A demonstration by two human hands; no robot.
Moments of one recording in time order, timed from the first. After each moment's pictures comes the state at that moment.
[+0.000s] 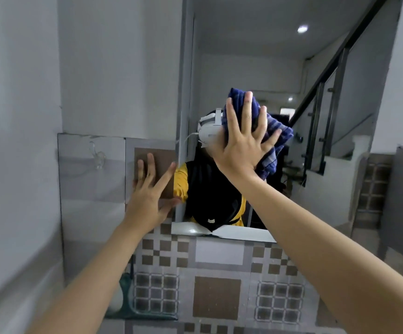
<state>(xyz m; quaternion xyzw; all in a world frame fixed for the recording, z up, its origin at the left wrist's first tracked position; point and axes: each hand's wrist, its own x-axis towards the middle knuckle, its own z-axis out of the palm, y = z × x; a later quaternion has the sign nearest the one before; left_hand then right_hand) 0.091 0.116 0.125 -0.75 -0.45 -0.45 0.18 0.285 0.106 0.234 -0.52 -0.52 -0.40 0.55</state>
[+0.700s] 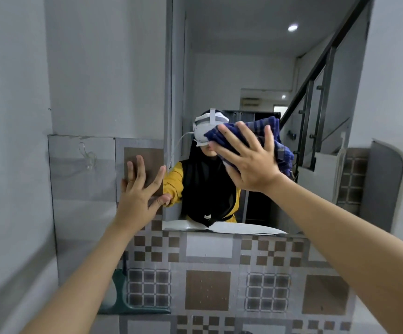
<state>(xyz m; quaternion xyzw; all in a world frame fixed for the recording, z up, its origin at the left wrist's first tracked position) 0.088 0.128 0.114 -0.73 -0.45 -0.44 0.25 0.382 0.101 0.214 -0.37 -0.64 -0.62 0.28</state>
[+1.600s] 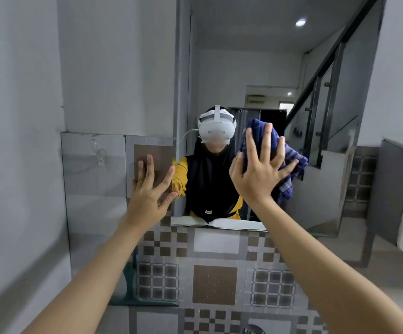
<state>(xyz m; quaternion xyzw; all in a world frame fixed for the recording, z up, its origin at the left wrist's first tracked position) 0.091 0.122 0.109 -0.74 -0.44 -0.45 0.25 0.339 0.105 0.173 -0.55 -0.47 -0.41 0.56</state>
